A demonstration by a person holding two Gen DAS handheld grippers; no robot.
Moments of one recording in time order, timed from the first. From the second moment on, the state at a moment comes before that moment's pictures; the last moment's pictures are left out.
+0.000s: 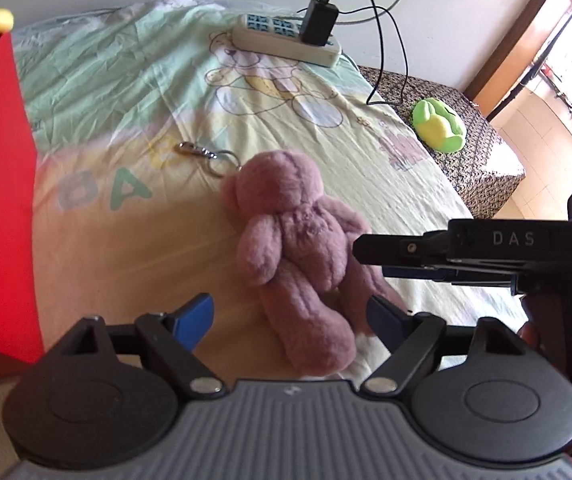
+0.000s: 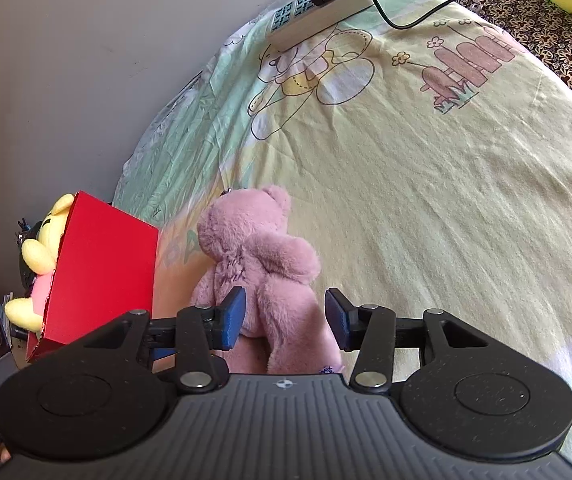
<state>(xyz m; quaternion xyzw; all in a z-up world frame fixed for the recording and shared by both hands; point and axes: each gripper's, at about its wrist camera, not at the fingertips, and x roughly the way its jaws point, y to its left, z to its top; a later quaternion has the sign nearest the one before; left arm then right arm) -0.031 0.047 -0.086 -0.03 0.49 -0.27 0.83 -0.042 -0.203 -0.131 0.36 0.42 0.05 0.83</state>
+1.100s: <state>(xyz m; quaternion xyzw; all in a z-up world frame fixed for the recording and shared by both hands) -0.019 0.012 -0.106 0.03 0.48 -0.27 0.83 -0.015 -0.213 -0.164 0.46 0.43 0.11 0.77</state>
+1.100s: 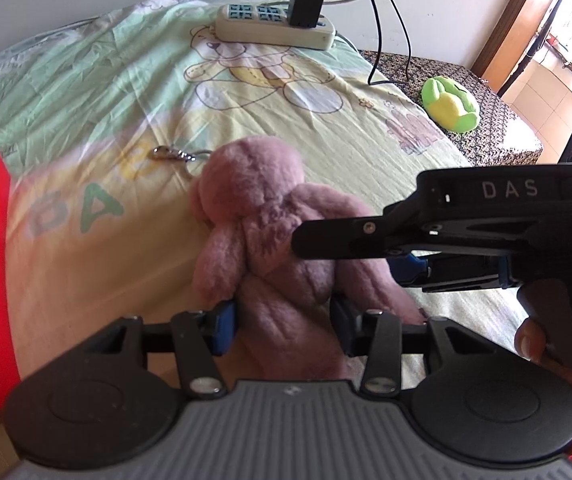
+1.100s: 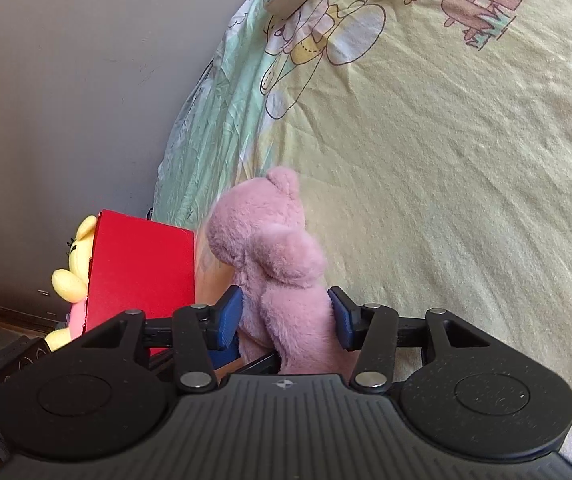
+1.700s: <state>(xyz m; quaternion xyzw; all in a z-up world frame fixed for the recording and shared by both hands) -0.043 0.017 -0.087 0.04 0.44 -0.27 0.85 -0.034 -0.176 -0.132 0.33 0.41 0.12 0.84</state>
